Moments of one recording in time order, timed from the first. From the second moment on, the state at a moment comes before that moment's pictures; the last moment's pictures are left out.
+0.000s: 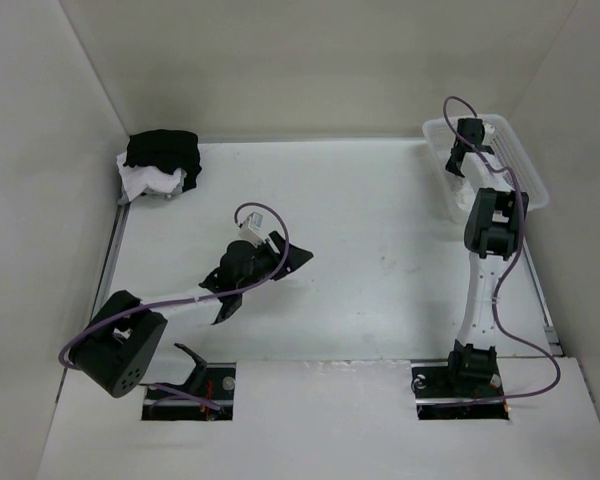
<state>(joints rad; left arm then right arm) -0.60 1.32 0.37 0.66 0.16 -1.02 -0.14 2.53 2.21 -0.51 0.35 0.32</state>
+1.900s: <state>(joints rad) -0.54 1.29 0.33 0.71 0.24 -1.07 -0.33 2.45 2.14 -0.57 0.23 0.38</state>
